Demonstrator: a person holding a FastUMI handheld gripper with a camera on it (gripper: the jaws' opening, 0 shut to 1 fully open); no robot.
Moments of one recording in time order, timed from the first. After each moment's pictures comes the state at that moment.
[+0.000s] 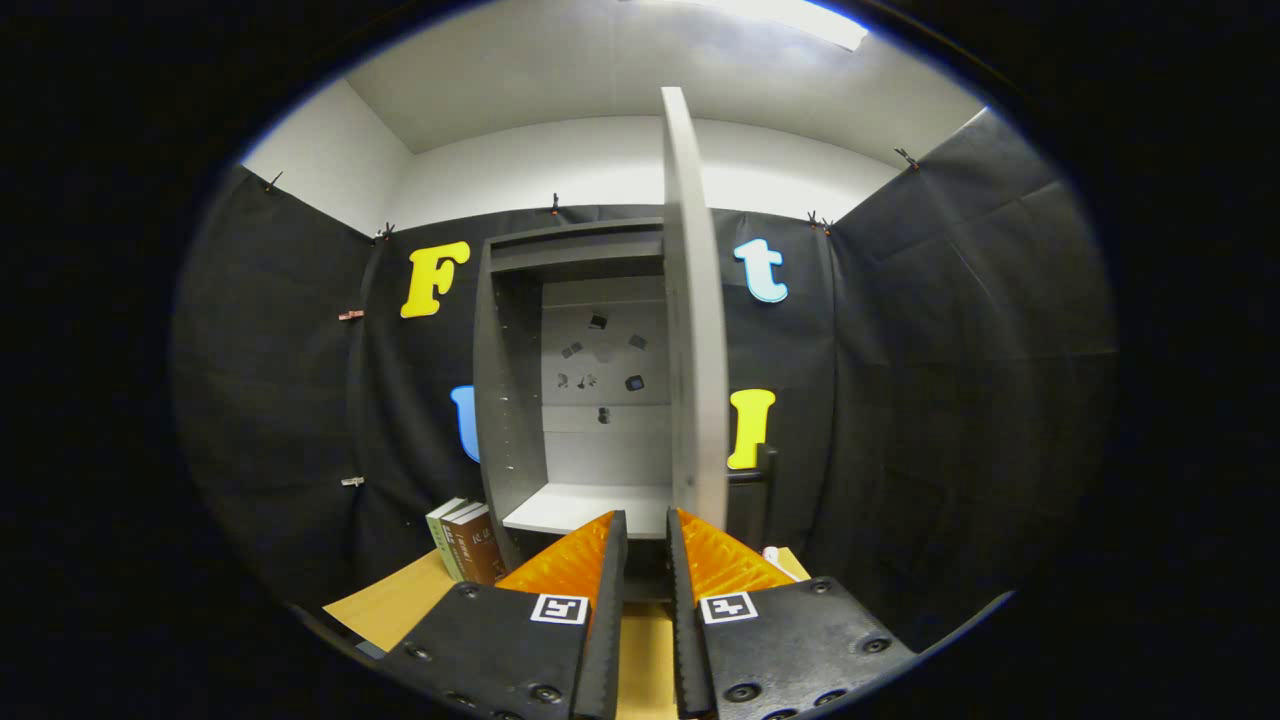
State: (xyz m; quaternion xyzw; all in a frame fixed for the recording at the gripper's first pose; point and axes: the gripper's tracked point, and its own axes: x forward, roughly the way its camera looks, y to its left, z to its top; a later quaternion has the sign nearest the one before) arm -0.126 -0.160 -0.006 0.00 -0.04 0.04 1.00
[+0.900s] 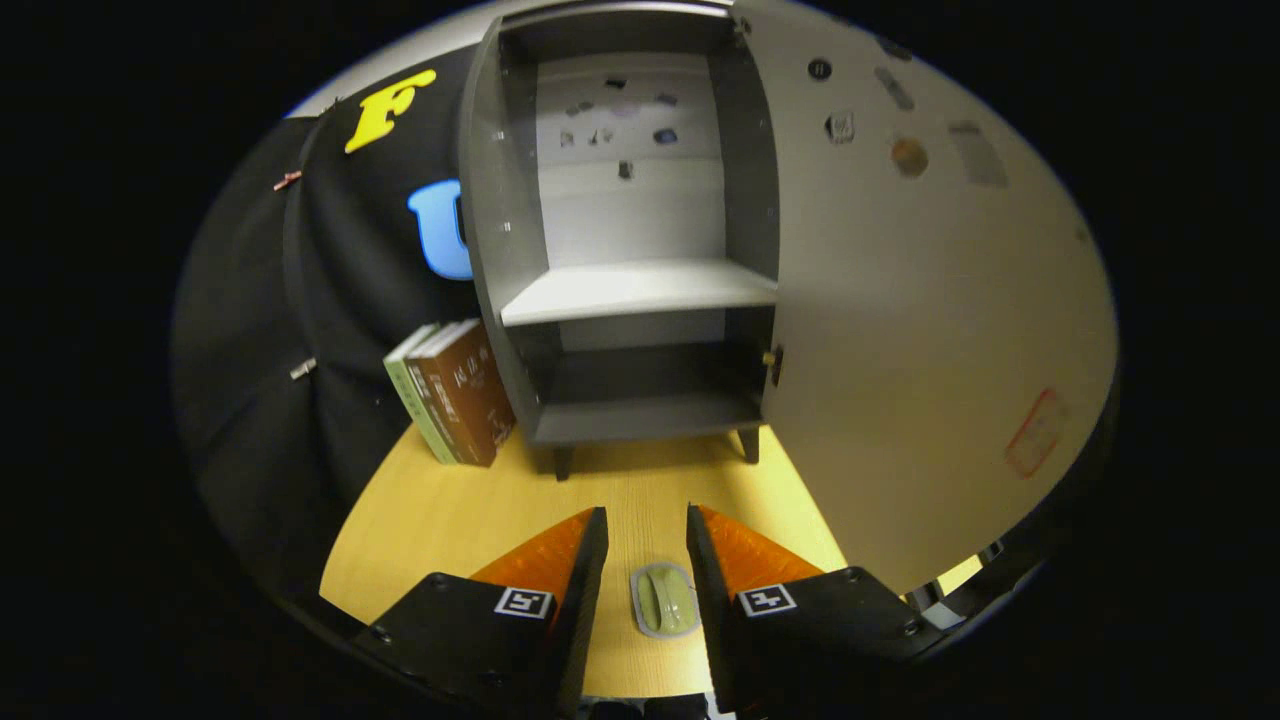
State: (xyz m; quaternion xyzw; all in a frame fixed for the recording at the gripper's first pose) arm -0.008 -0.036 -0.340 0.01 0.28 -0.03 0.96
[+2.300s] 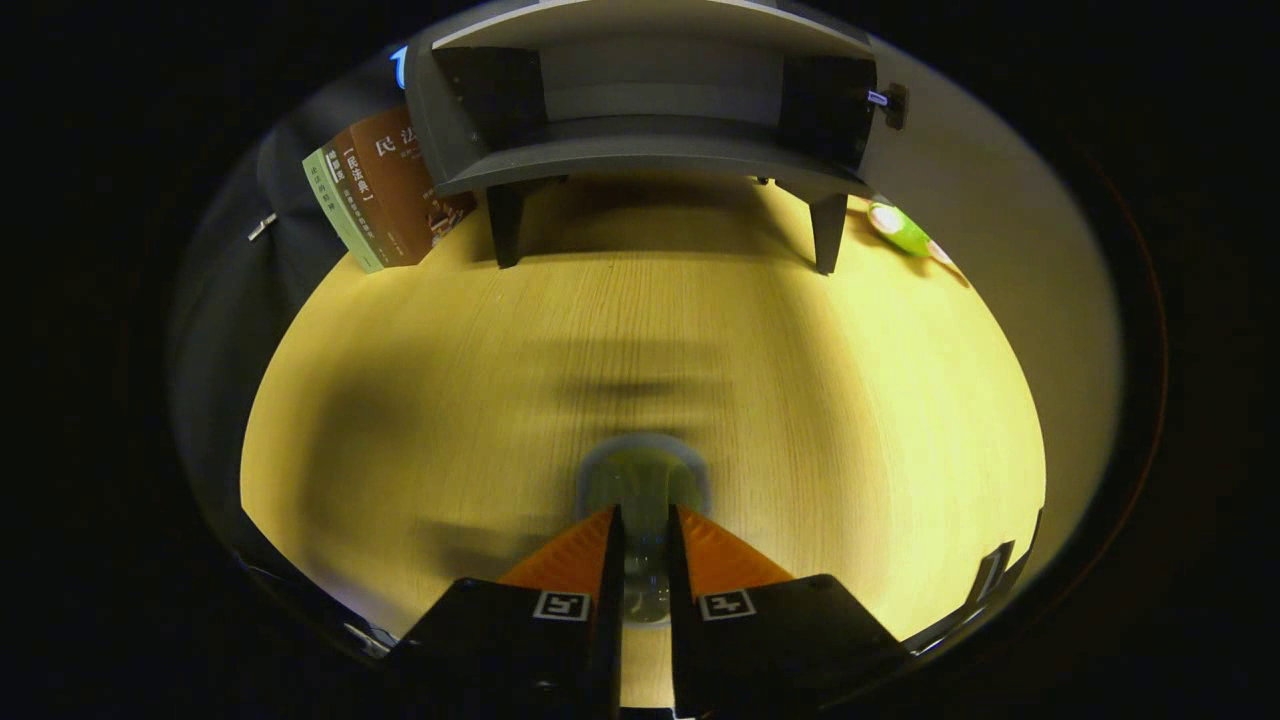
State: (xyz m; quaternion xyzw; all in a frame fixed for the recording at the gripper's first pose) arm 0.006 -0.067 -0.565 -0.03 0.48 -0.01 0.87
